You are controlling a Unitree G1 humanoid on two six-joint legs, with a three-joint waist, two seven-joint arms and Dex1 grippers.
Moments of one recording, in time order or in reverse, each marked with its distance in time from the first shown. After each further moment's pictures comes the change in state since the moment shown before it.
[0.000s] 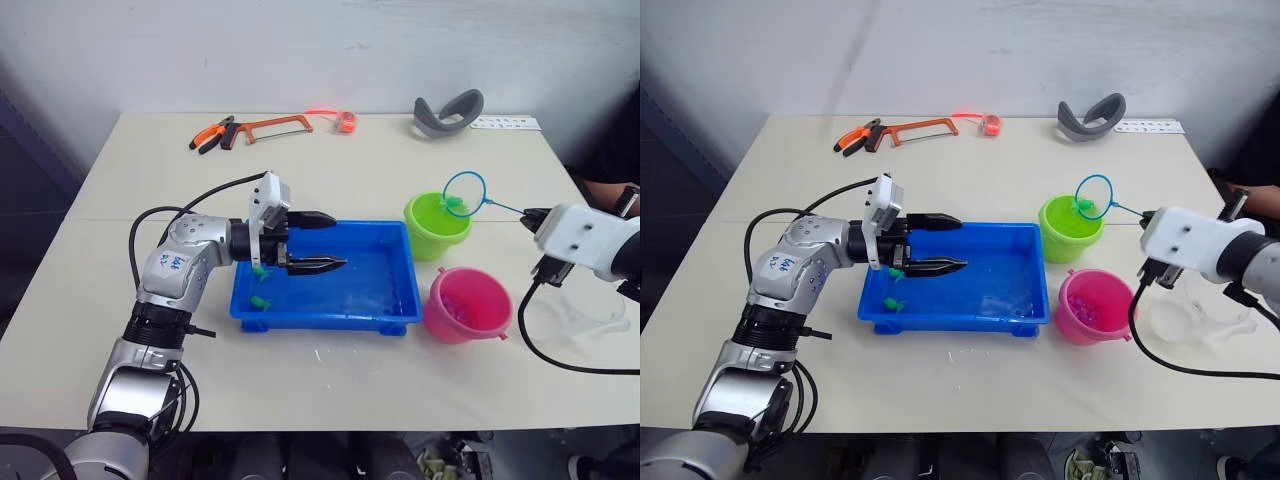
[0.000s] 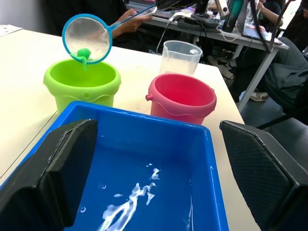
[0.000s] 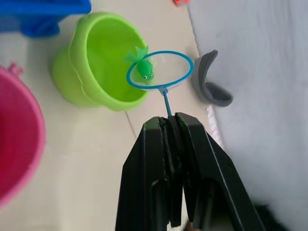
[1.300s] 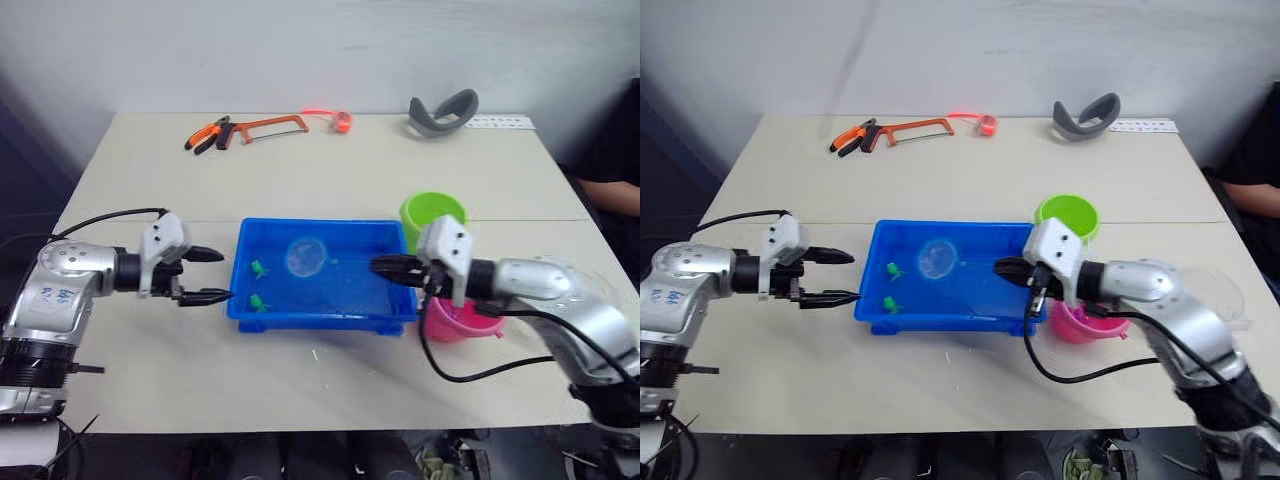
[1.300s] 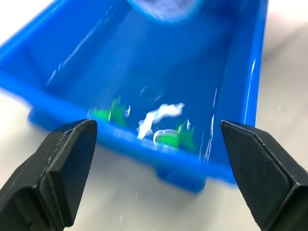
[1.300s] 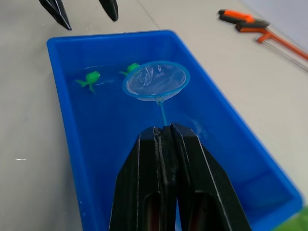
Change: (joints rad) left arm 0.273 0.455 0.118 0.020 0.096 -0.081 -0.100; right arm -0.371 0.424 0.442 -0.131 0.630 0.549 0.082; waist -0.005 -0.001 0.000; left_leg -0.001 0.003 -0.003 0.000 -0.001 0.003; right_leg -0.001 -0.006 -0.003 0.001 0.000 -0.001
